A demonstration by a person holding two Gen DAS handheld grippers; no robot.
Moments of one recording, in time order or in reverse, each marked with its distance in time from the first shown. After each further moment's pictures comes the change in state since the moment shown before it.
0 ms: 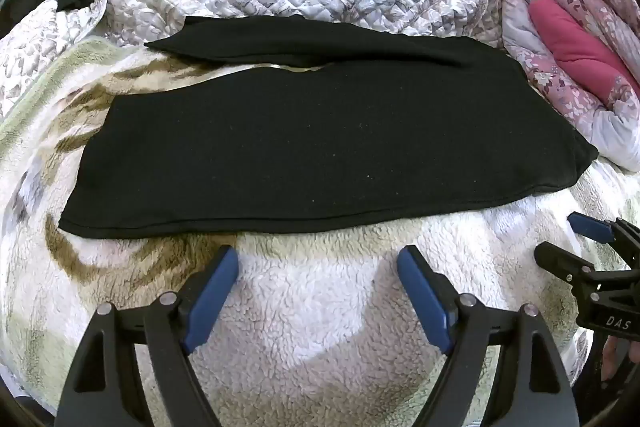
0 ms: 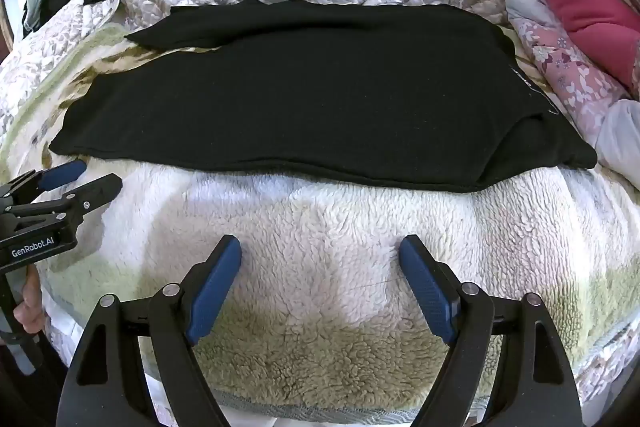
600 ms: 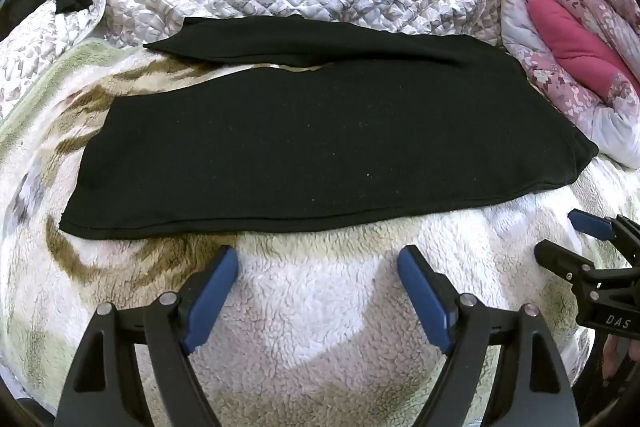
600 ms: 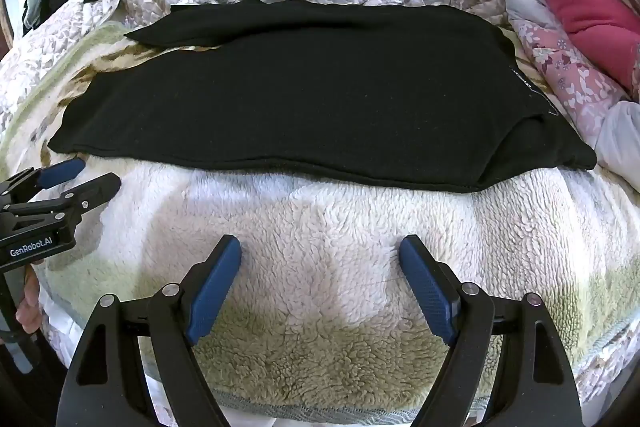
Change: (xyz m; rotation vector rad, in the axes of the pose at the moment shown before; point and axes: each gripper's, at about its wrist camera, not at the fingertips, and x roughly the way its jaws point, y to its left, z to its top) left arm 0.000 0.000 0.000 0.005 -0.003 0.006; right arm 0.001 0.001 0.000 -0.003 -0.006 -0.004
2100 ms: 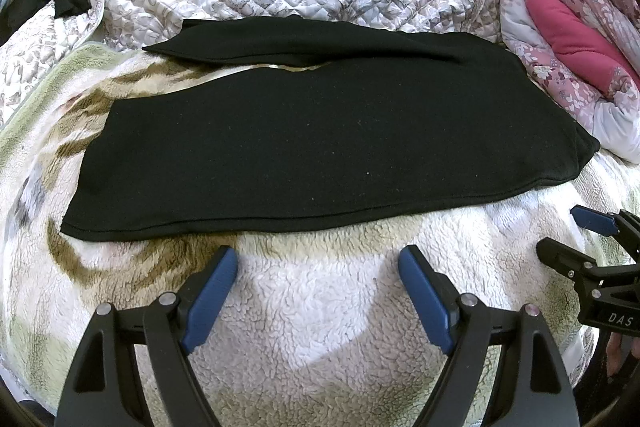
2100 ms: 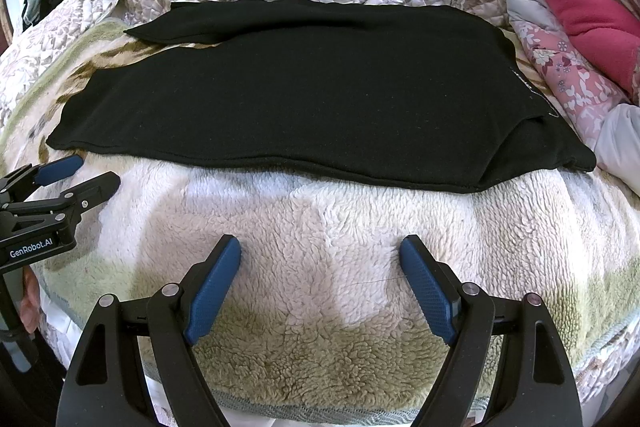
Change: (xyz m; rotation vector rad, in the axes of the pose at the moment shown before) left arm 0.000 -0.007 -0.001 0.013 0.003 0.013; right arm 0.000 0.001 0.001 -0.006 0.002 -0.007
